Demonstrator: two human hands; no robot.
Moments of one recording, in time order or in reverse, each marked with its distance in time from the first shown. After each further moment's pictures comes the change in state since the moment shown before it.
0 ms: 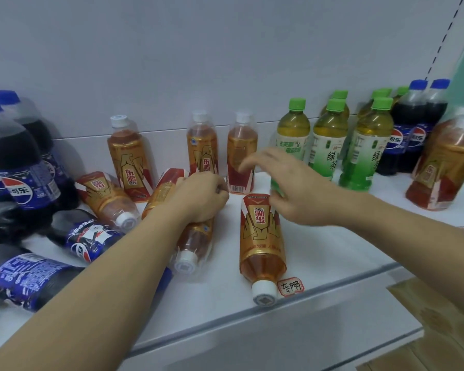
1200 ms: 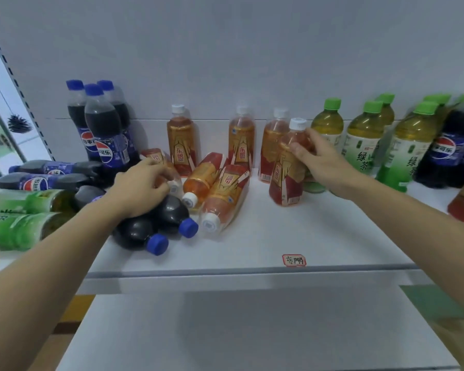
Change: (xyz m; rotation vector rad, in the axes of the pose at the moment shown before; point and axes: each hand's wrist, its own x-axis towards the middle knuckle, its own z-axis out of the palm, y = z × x) left_hand -0.137 -0.073 -0.051 0.065 0.208 -0.306; right_hand 0.021 0.040 0.011 0.786 0.152 0.343
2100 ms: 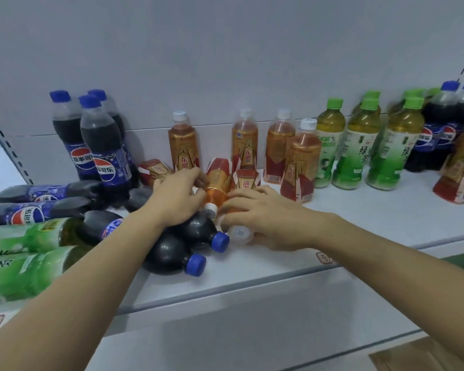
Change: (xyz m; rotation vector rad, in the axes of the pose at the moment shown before) left_hand 0.034 -0.005 0.016 -0.215 -0.064 0.187; right_hand -0.050 -0.046 0.133 -1.075 -0.490 -0.630
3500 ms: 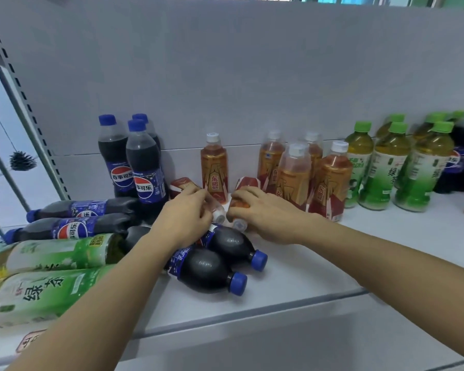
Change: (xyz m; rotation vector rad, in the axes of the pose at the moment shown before) left_hand -0.016 -0.045 -0.022 0.144 0.064 0.032; right_hand 0.079 0.001 0.003 -0.098 -0.041 0.193
